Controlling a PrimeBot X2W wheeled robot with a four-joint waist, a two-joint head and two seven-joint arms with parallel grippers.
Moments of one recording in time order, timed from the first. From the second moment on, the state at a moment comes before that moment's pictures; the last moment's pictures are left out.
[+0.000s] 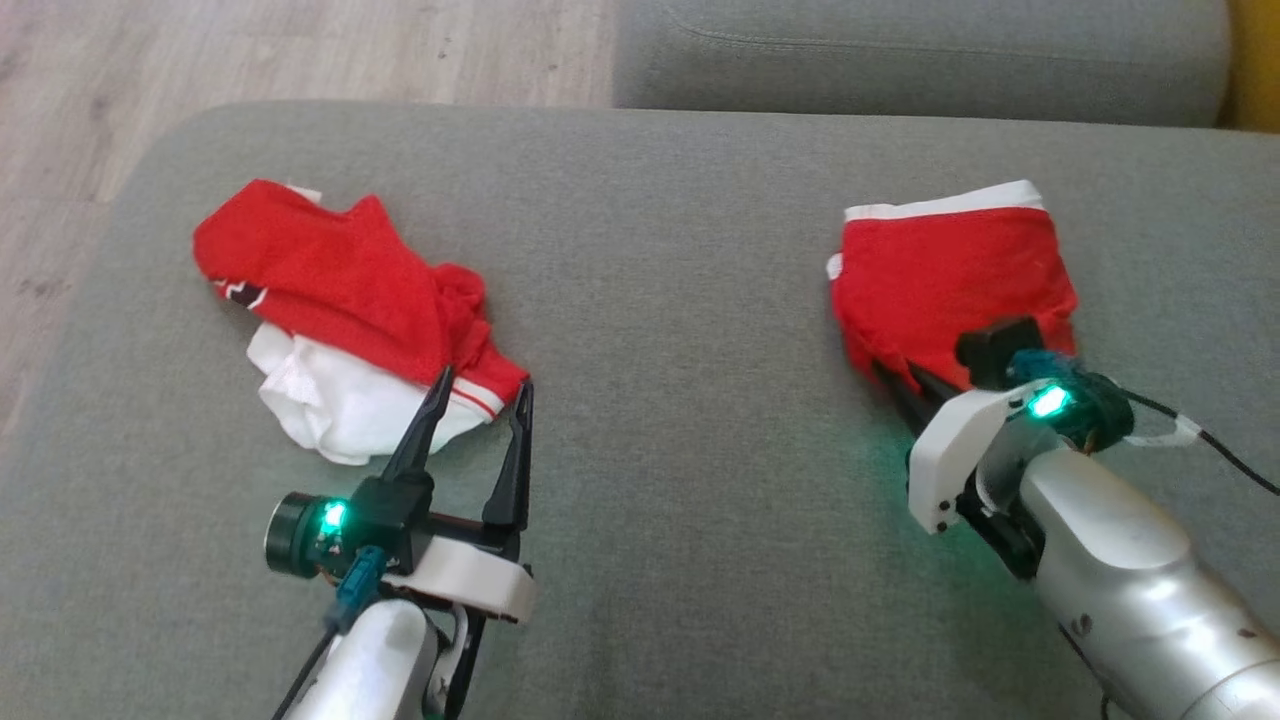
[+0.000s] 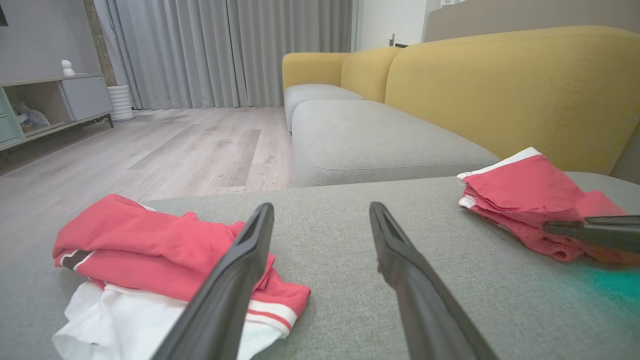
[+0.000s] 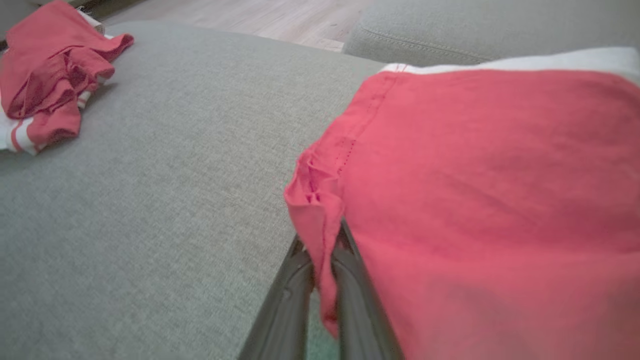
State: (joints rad) left arm -0.25 0.11 -0.42 0.37 -0.23 0.07 -0.25; right arm -0.62 -0.26 0.73 0.90 0.54 0.13 -0.05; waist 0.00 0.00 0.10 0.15
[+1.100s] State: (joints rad) left arm -0.20 0.10 -0.35 0.31 -0.25 0.10 -0.25; right arm -0.29 -0.16 0.01 0.50 0.23 0.13 -0.24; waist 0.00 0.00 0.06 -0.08
